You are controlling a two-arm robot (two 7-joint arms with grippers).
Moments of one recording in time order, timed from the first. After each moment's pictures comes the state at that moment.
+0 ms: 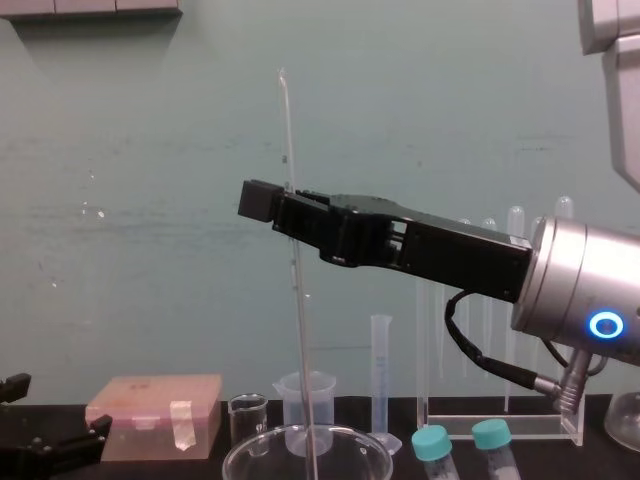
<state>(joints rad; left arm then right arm) -0.20 0.60 0.45 -1.41 -0.25 -0.12 0.03 0.49 0.38 -0.62 -1.42 0.72 -0.10 0.77</state>
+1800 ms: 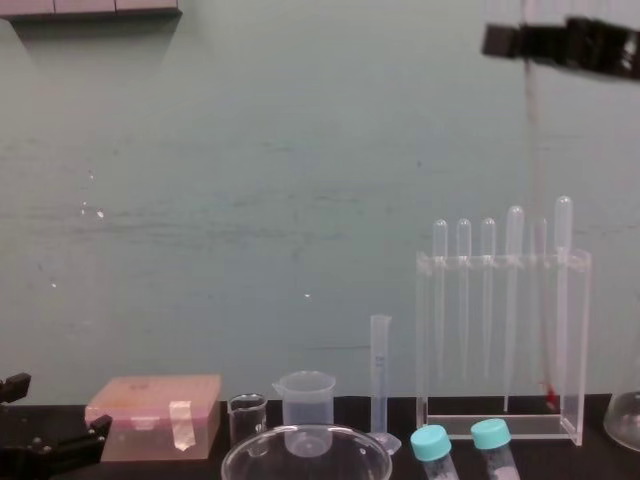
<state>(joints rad) -0.20 0.60 0.45 -1.41 -0.25 -0.12 0.03 0.52 0.62 -0.40 -1.60 0.84 0.06 0.55</state>
